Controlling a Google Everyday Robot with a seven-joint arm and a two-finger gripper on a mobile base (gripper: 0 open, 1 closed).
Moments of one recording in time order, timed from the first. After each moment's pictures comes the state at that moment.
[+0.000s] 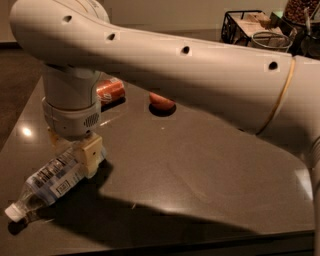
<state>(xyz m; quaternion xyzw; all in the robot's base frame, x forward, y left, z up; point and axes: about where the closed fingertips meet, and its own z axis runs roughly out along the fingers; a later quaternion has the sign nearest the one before) 0.417 0.162 0.853 -0.95 0.28 0.09 0.08</state>
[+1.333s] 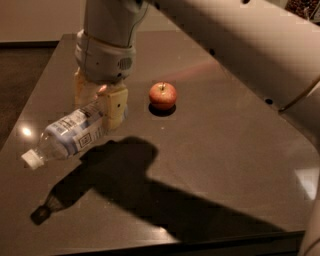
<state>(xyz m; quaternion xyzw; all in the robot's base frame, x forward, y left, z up) 0.462 0.116 0.938 -0.93 0.32 0.13 0.14</state>
